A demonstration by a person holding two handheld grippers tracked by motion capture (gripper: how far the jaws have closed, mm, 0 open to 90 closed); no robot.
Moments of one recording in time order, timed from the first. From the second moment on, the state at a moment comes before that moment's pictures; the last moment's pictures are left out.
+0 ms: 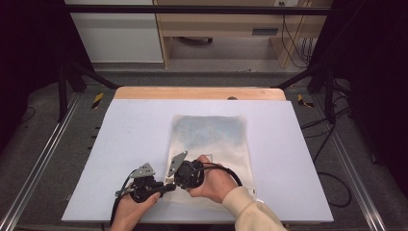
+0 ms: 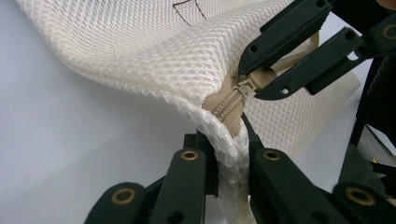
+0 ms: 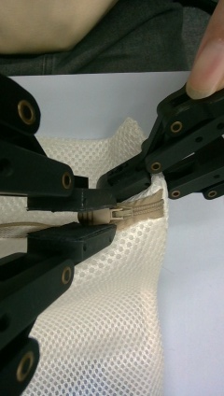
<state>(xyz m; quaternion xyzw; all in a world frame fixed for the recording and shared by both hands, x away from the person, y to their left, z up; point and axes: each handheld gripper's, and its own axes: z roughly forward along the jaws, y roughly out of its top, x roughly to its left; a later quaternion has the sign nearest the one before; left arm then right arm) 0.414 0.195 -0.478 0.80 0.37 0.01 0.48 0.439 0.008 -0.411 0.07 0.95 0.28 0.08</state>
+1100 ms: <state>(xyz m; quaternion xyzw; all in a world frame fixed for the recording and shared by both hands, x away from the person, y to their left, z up) 0.412 0.188 -0.478 0.80 0.36 0.02 0.48 0.437 -0.002 -0.413 0.07 0.95 0.29 0.08</state>
